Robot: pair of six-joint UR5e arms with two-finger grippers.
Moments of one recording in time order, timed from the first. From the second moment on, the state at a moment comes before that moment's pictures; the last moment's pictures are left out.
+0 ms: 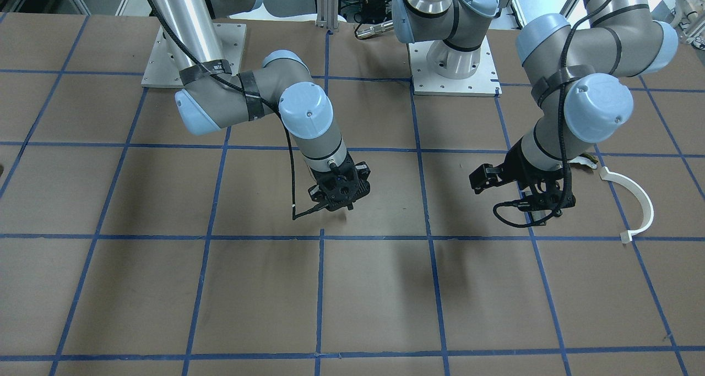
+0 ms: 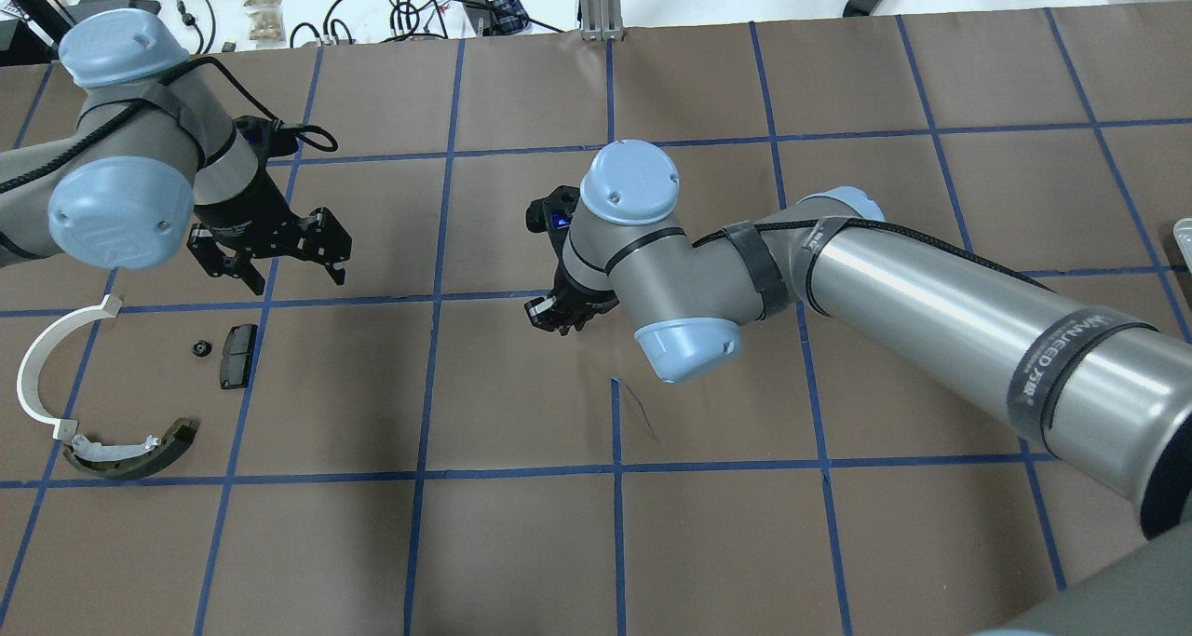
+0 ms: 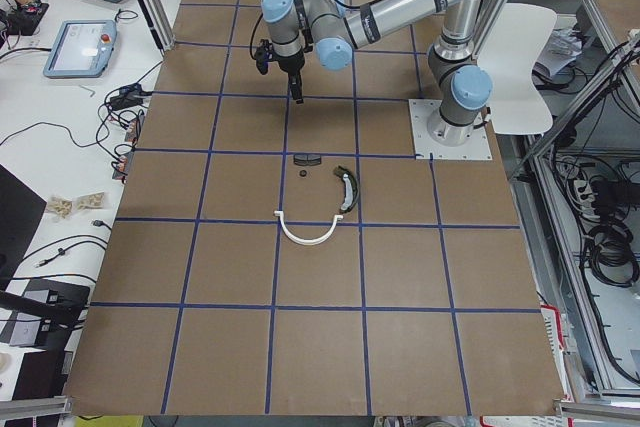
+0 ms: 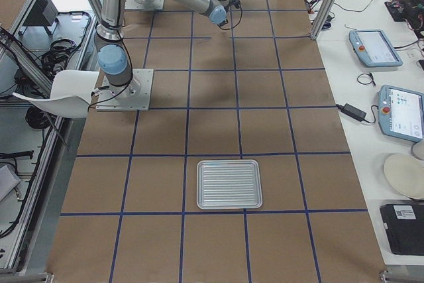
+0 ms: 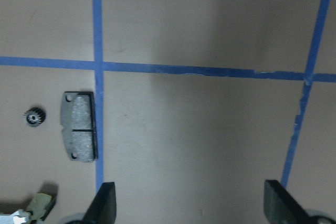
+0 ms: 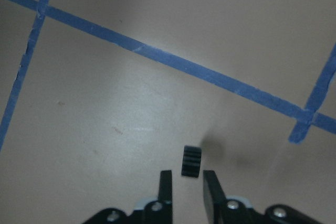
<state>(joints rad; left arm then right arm) -1.39 -1.74 -1.83 -1.29 1.60 0.06 1.99 -1.13 1.83 -2.40 -1.34 0.03</state>
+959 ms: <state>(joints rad) -1.71 -1.85 -1.84 -1.07 1.59 -0.38 1.70 -1.27 1.82 -2.22 -1.38 0.02</state>
